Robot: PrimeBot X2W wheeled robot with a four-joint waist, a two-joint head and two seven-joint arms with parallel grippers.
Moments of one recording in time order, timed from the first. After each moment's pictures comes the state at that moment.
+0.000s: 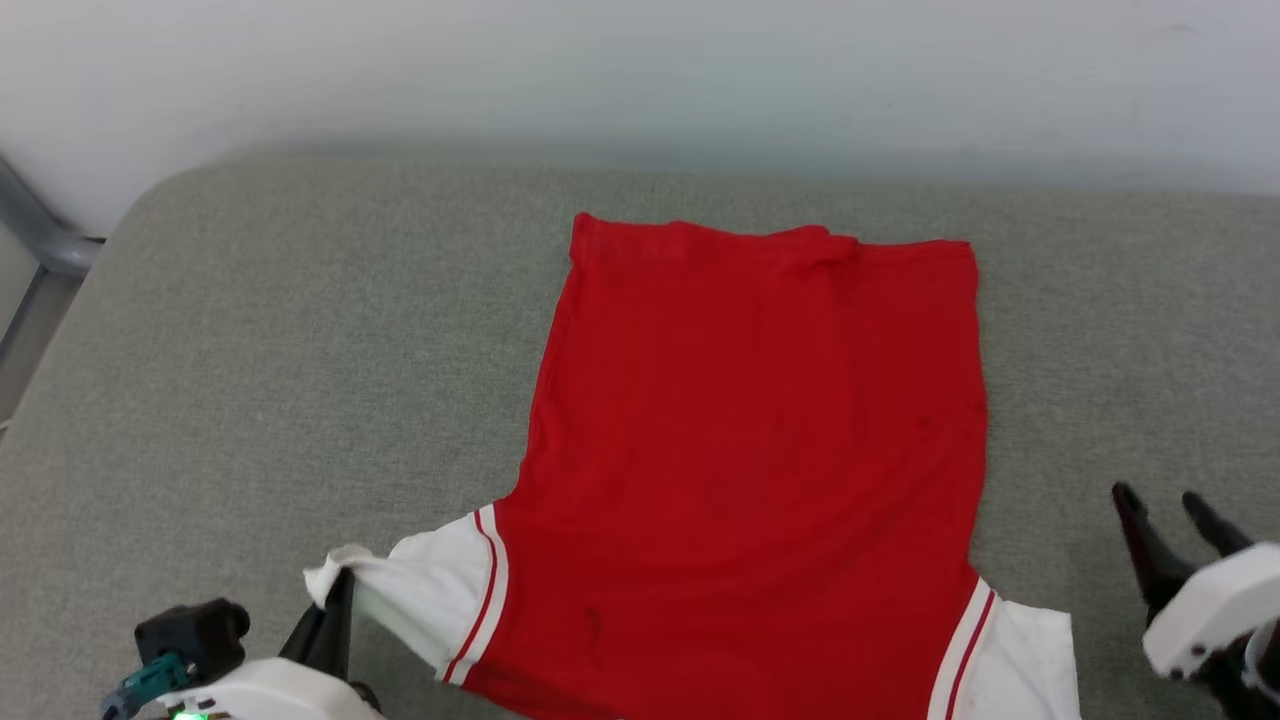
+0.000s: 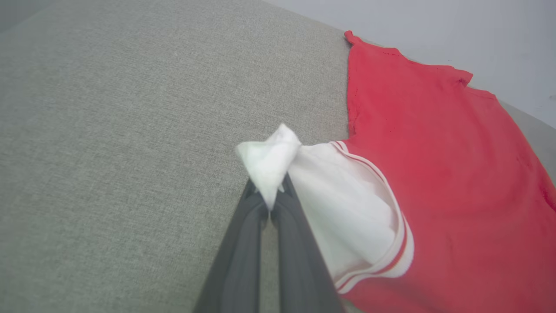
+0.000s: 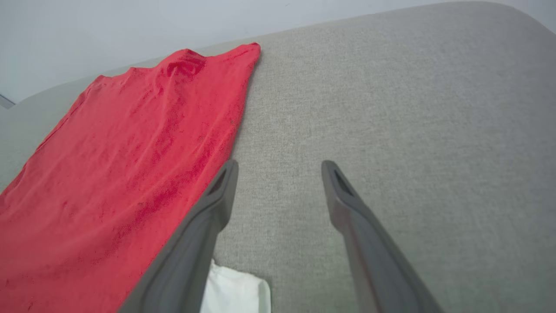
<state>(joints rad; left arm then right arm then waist) 0.15 0.40 -0.23 -0.06 -0.71 0.22 0.00 0.03 -0.14 -0.21 0.01 0.37 0.13 0.31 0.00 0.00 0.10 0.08</state>
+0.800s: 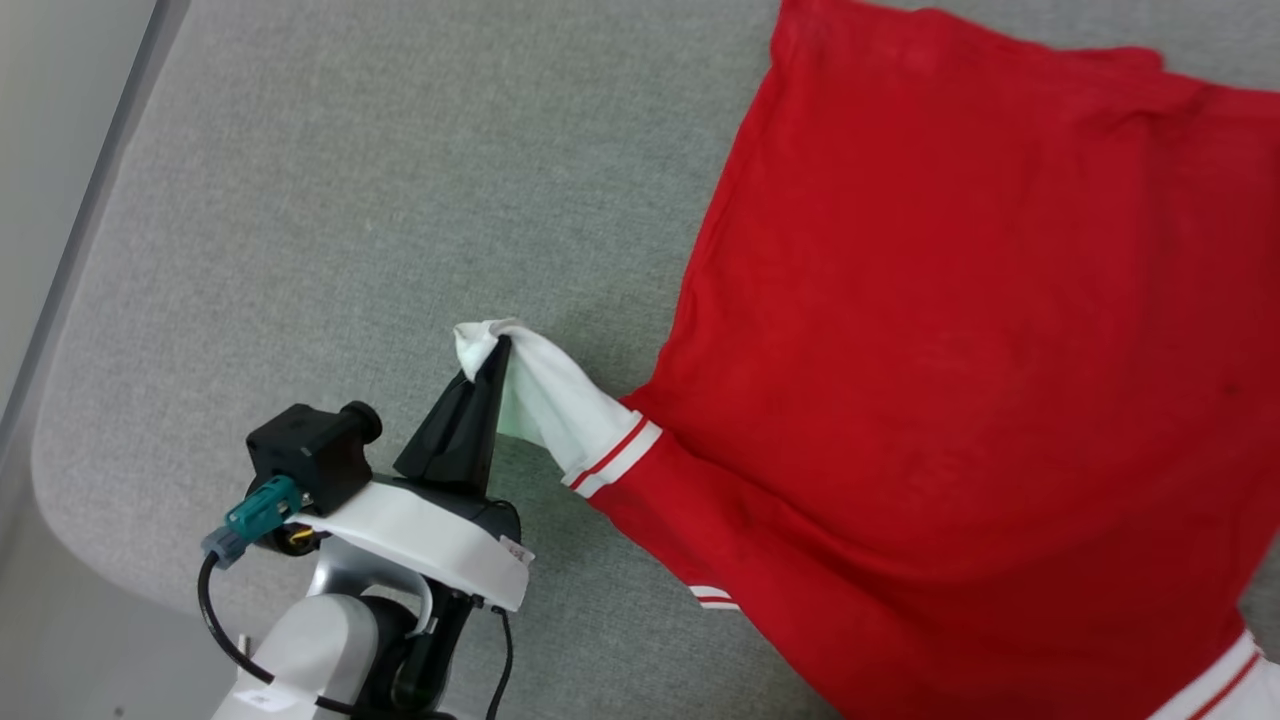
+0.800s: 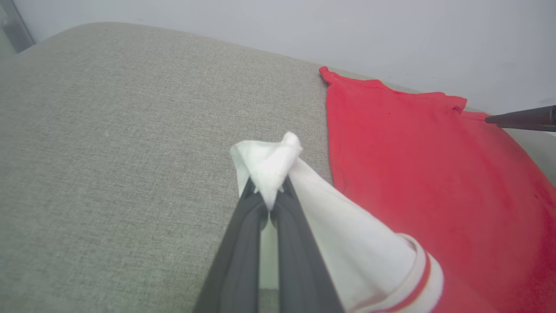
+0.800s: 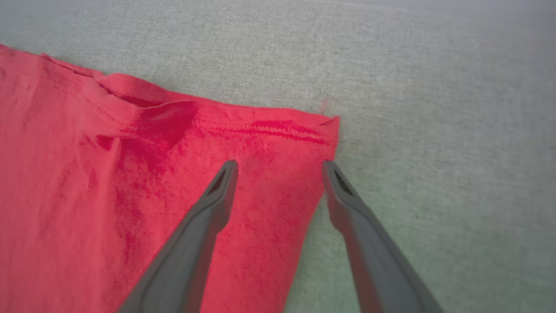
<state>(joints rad) -0.24 0.30 -0.38 -0.09 -0.61 0.09 -0.08 -0.84 -0.45 -0.13 0.45 0.37 0.13 0.83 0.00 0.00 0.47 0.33</state>
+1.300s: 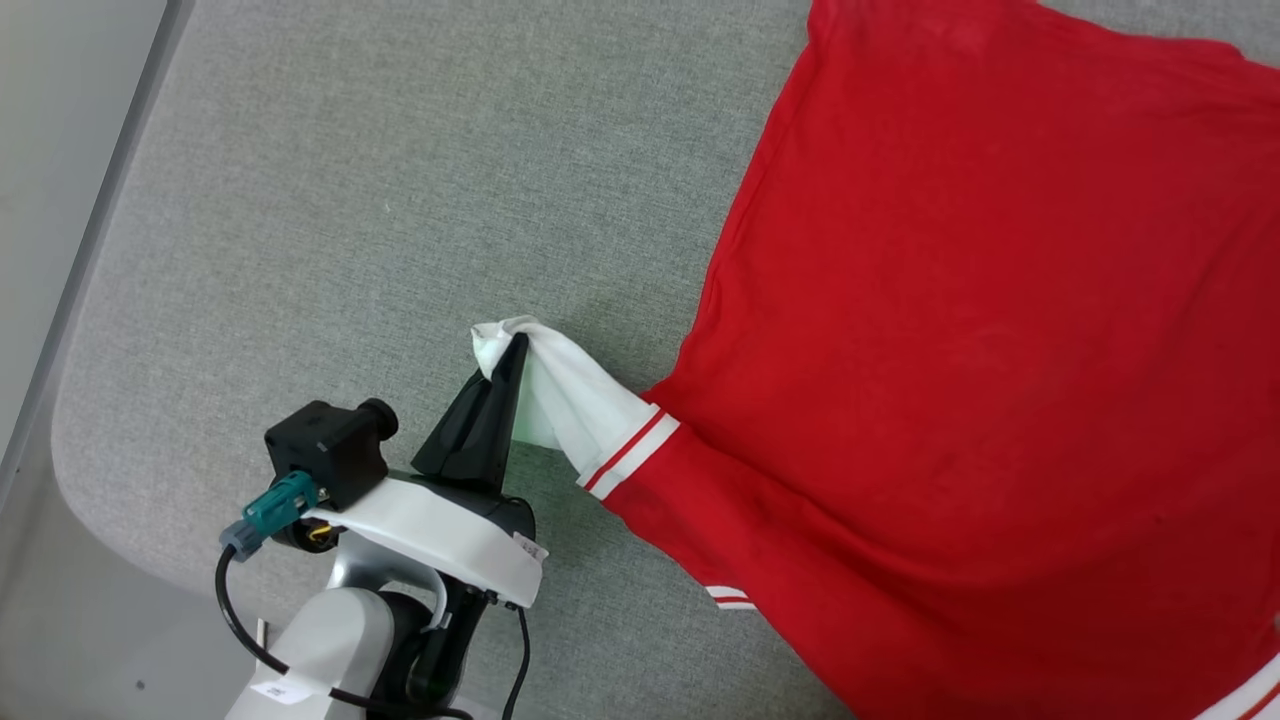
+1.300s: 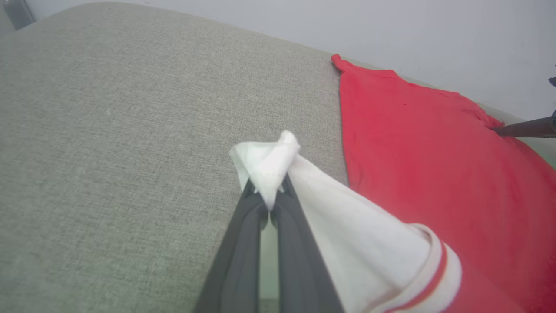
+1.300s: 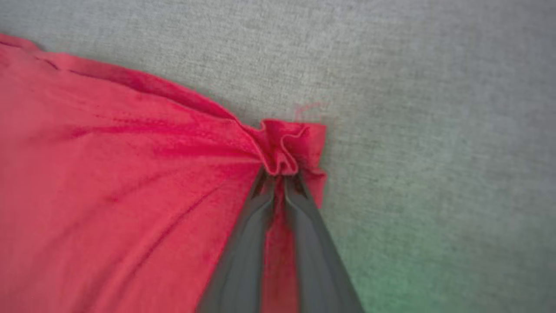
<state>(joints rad) -0.27 0.28 -0.40 -0.05 -0.62 0.07 -0.11 -0.89 -0.49 -0.11 0.58 0.34 0.13 0.93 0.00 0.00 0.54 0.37</state>
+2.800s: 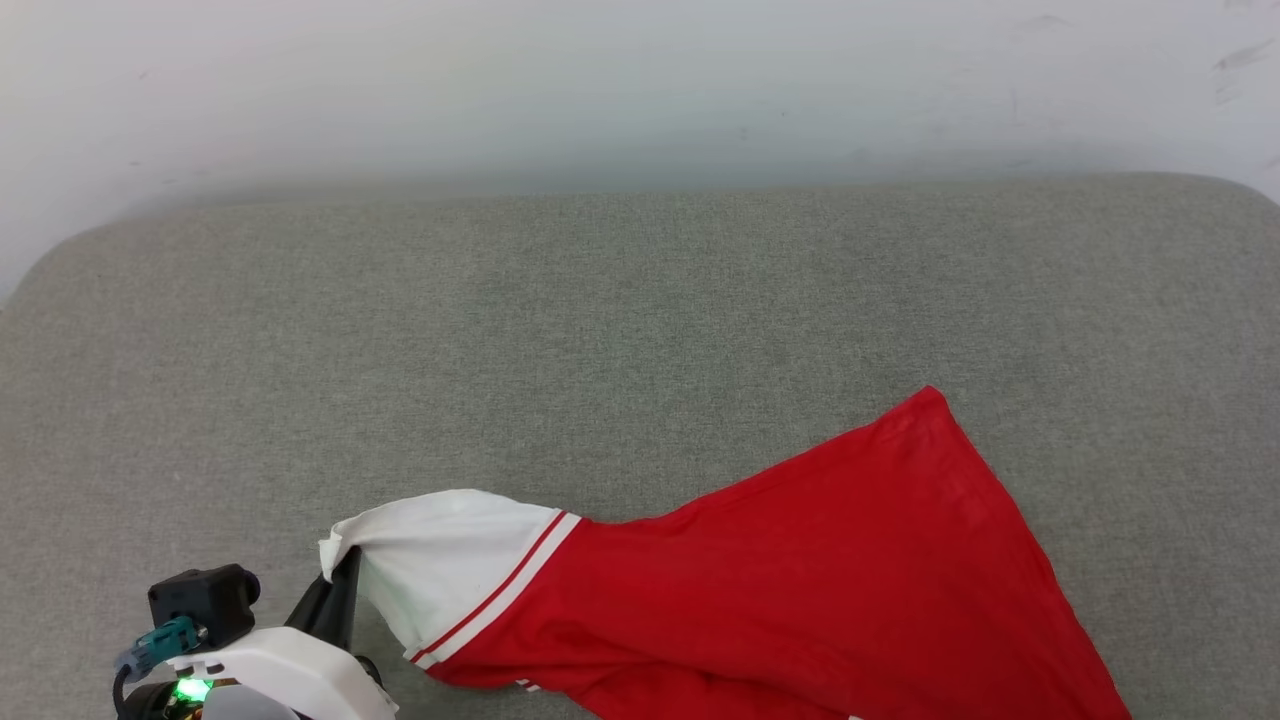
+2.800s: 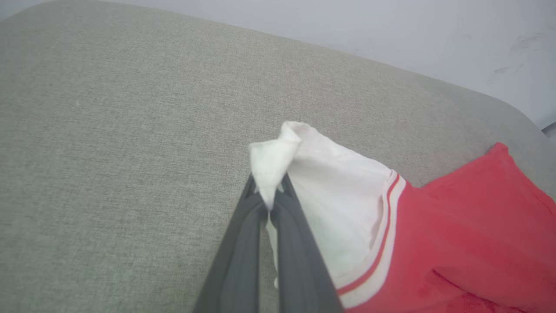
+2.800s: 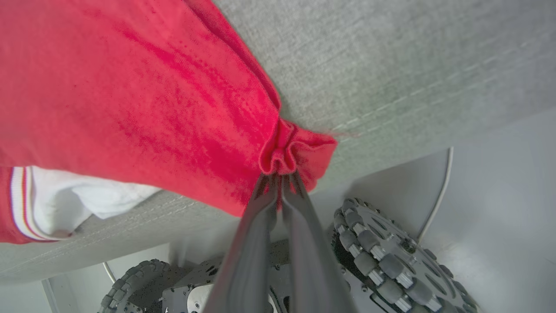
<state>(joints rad) 0.03 0.44 -0.29 -0.01 -0.72 0.21 0.00 0.31 -0.05 -0.35 0.10 0.49 0.13 0.59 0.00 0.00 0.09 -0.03</state>
